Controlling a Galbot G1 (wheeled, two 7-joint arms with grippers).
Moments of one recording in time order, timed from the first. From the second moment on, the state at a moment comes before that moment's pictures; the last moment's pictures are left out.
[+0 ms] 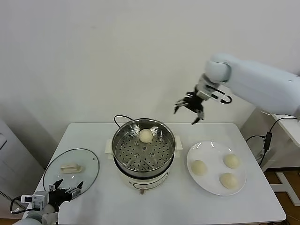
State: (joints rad) left arm 1.64 -0.84 -0.58 -2.06 -0.70 0.43 -0.25; right arm 0.76 0.79 -1.42 1.24 0.32 0.34 -1.16
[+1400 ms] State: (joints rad) left arm 1.65 -0.85 -0.58 -2.06 -0.70 0.43 -0.25; right arm 0.23 0.75 -1.25 1.13 0.32 0.04 -1.04
